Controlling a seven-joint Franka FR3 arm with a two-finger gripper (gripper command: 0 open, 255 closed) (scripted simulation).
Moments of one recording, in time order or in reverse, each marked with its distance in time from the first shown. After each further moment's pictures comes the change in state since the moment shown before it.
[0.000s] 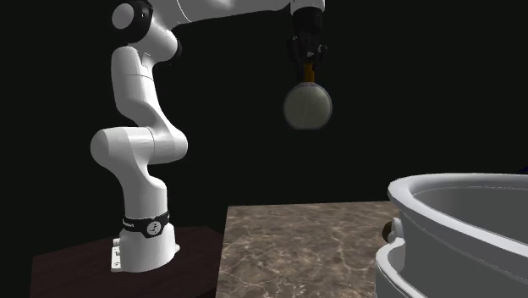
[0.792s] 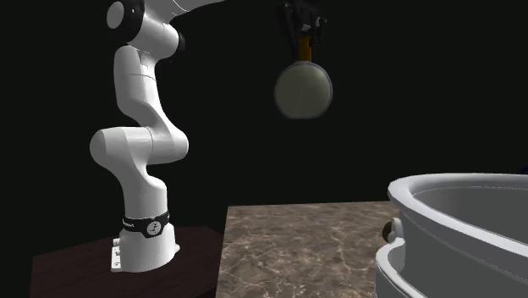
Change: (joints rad) arm -0.071 0.031 -0.133 0.074 -0.045 -0.066 -0.194
